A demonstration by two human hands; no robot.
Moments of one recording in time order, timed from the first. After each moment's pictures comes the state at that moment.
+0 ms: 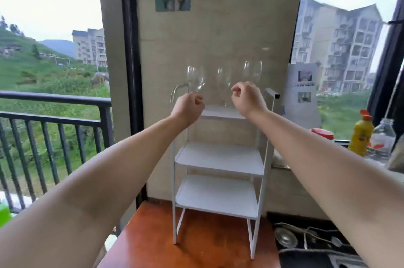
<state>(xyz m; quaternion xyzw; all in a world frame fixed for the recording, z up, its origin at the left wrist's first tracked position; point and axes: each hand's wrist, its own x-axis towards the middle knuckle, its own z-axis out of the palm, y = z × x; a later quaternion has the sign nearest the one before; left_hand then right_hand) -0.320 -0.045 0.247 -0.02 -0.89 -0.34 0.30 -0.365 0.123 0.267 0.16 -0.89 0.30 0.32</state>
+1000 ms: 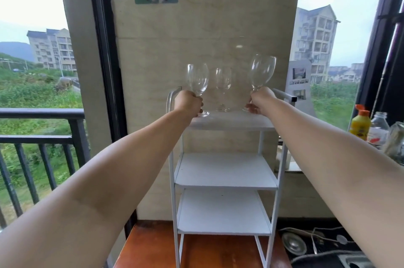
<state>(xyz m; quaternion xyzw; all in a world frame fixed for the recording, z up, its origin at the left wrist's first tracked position) -0.423 -0.068 0.266 -0.01 -0.80 -0.56 0.19 -0.464 0.128 0.283 -0.09 -0.73 0.67 0.10</state>
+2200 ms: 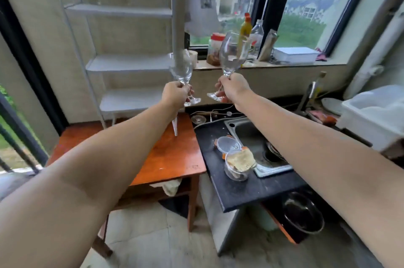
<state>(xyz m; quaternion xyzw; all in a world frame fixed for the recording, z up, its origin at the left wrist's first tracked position) -0.171 0.122 0.086 -0.06 -0.76 -0.64 0.00 -0.136 0.272 0.116 -0.15 -0.79 0.59 0.11</state>
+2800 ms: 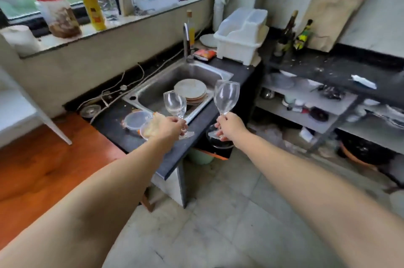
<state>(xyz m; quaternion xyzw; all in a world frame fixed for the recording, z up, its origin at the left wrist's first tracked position) -0.054 0.288 -0.054 -0.23 -0.81 -0.45 -0.30 0.090 0.387 -0.038 -0.50 -0.62 0.58 0.17</state>
